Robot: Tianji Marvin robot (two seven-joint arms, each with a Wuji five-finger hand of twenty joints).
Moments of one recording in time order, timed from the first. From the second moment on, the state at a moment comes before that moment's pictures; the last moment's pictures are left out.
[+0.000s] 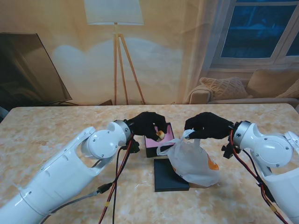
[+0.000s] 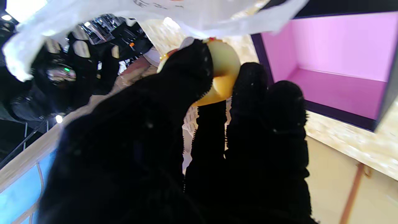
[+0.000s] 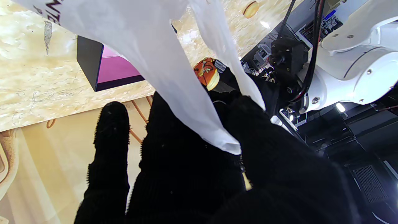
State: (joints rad) left arm 1.10 -1.12 -0.83 -1.58 0.19 0.15 -0.22; right arm -1.44 -0.98 1.42 -1.77 -0.29 -0.27 0.61; left_hand 0.98 -0.89 0.87 -0.27 0.80 -0.03 0.97 0.47 0.99 0.13 0.41 0.78 1.10 0.19 0.53 0.92 0.81 0.19 1.18 0.58; right_hand 0.77 -0.45 0.72 -0.24 0.79 -0.08 0.98 1.00 0.97 -0.06 0.61 0.89 0.99 -0.10 0.81 0.77 0.57 0.15 1.00 0.37
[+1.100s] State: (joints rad) left arm 1.05 -1.23 -0.64 -1.55 -0.02 0.29 -0.17; right arm -1.46 -0.99 1.44 -1.78 -0.31 -0.27 0.58; left_hand 0.98 -0.88 0.87 -0.27 0.80 -0.01 0.97 0.47 0.99 0.16 0.41 0.78 1.09 0.20 0.54 0.91 0.80 0.21 1.20 0.60; right_hand 0.77 -0.45 0.72 -0.24 0.79 -0.08 0.98 1.00 0.97 -0.06 0.61 0.89 0.99 -0.10 0.81 0.77 0.57 0.15 1.00 0.37
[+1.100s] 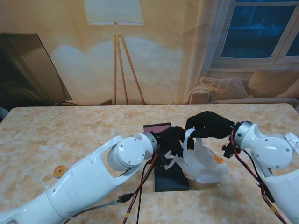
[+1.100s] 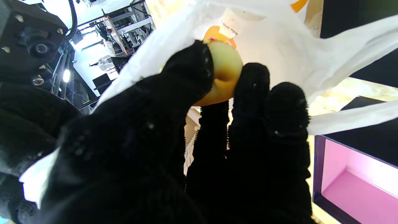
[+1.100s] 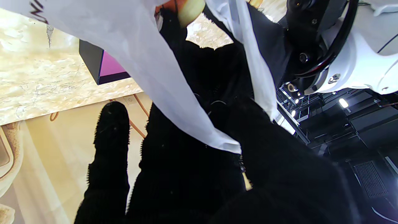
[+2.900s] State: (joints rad) left arm 1.05 -1.25 -0.63 -1.60 -0.08 0.54 -0.18; right arm -1.47 -0.99 1.44 -1.79 -0.28 -0.28 0.58; left_hand 0.95 -0.77 0.88 -0.27 0.83 0.16 0.57 0.38 0.86 0.30 0.50 0.44 0.99 0.27 0.60 0.62 0.75 0.25 1.18 0.49; right_hand 0.77 -0.45 0.72 -0.24 0.79 -0.08 0.98 1.00 0.97 -0.07 0.60 0.89 0.99 -0.11 0.80 0.77 0.57 0.15 1.00 0.37
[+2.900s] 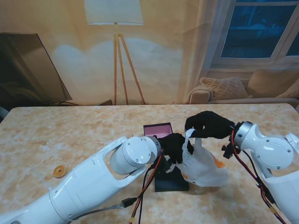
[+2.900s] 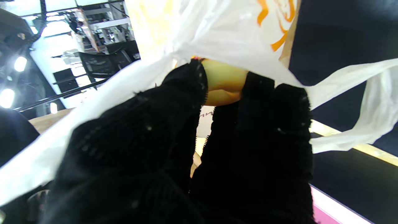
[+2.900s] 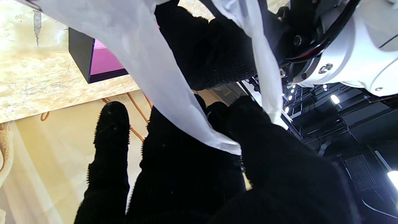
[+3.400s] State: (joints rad) left arm 1.07 -1.24 -0.67 -1.63 -0.16 0.56 -0.20; right arm -1.47 -0.99 1.44 -1.79 -0.27 -0.29 0.57; left_hand 0.89 -0.67 0.92 -0.23 0.83 0.21 0.42 0.40 0.77 0.34 0.45 0.38 0.82 0.34 0.52 0.51 0.67 0.29 1.02 0.31; right_hand 0.77 -0.45 0.72 -0.24 0.79 -0.08 0.98 1.01 0.97 -0.07 0.60 0.89 0.99 -0.11 0.80 0.77 0.57 0.15 1.00 0.37
